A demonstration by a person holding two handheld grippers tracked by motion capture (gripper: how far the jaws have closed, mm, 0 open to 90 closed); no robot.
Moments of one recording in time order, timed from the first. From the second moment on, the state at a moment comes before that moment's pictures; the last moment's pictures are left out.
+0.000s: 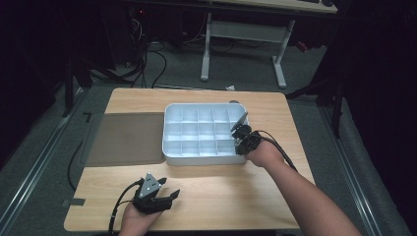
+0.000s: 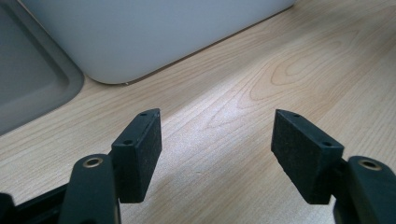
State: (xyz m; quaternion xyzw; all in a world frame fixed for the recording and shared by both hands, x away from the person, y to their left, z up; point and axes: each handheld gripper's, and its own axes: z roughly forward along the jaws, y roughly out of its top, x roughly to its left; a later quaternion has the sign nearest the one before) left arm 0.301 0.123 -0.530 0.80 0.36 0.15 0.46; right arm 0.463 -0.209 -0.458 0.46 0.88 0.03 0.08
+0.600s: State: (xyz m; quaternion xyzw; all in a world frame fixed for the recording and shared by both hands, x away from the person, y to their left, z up) left arm 0.301 0.124 -0.529 0.80 0.36 0.14 0.46; right arm 0.463 -0.208 -0.456 0.48 0.87 0.04 0.07
